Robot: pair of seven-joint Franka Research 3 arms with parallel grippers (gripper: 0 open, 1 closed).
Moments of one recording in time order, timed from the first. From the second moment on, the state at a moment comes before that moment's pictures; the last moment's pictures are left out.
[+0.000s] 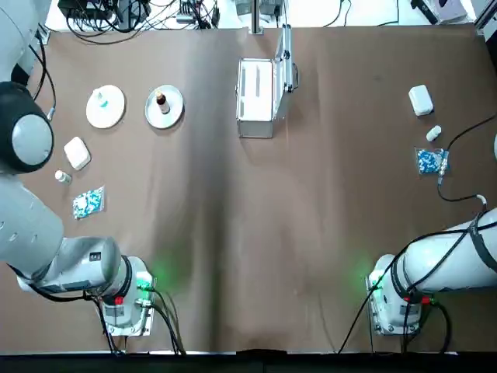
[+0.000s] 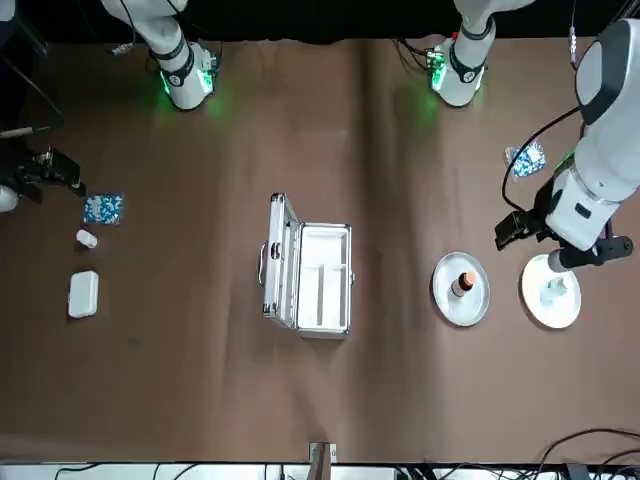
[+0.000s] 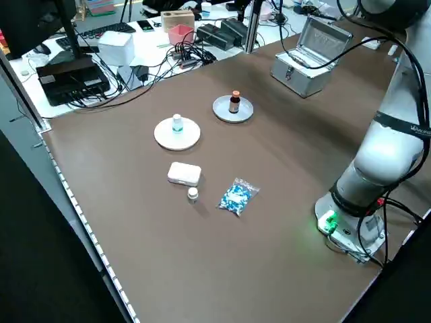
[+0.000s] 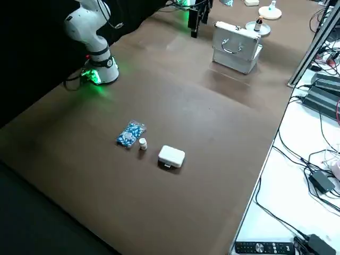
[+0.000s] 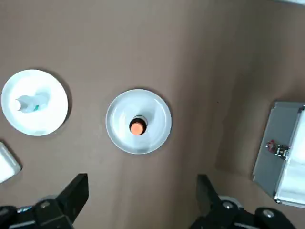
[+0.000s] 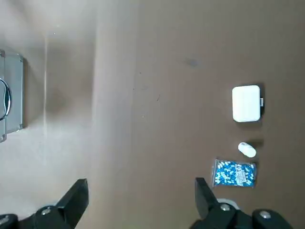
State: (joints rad) left arm 0.02 0.20 -0.22 -1.50 0.03 1.73 -0.34; right arm 0.06 0.07 -0.08 -1.48 0.05 1.53 -0.09
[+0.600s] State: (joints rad) left arm -0.07 0.17 -0.12 -1.49 0.03 1.70 -0.24; right arm 0.06 0.08 -0.08 -1.48 0.04 1.55 -0.09
